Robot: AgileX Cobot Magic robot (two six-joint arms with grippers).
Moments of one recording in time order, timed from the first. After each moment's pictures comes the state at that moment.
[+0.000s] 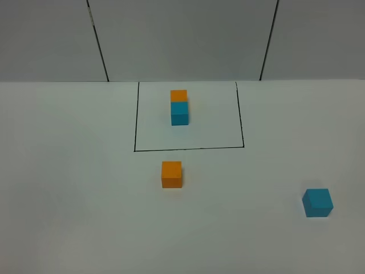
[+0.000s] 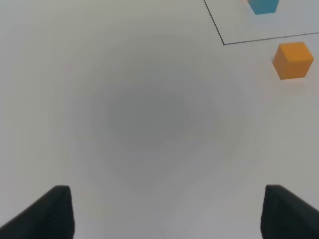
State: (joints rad) left arm 0.03 0.00 -0.51 -0.12 1.05 0.15; right arm 0.03 0.01 -0.49 0.00 1.07 -0.03
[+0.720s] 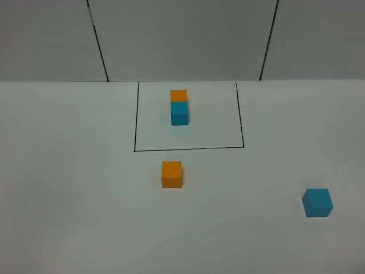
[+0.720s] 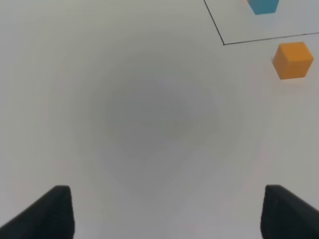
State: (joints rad) left arm 0.03 0.00 -0.51 -0.12 1.05 0.15; right arm 0.03 0.56 -0.68 0.22 0.95 -0.07
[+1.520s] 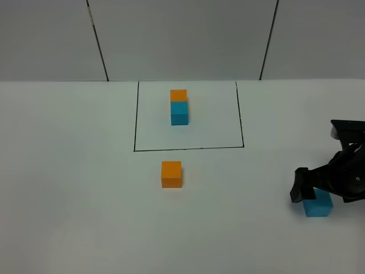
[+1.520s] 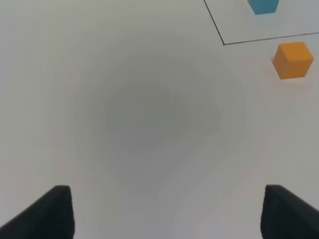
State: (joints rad) left arm 0.03 0.00 -0.51 -0.12 1.05 0.15; right arm 0.07 1.74 -0.92 0.33 0.61 -0.21
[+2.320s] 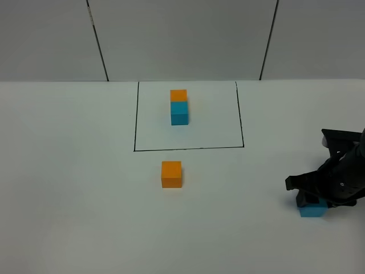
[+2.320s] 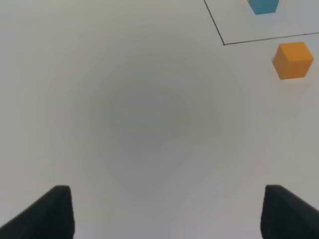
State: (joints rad) left arm 0.03 -0.01 -0.51 -0.12 1.05 0.14; right arm 0.09 1.84 -0.92 0.33 0.52 -0.11
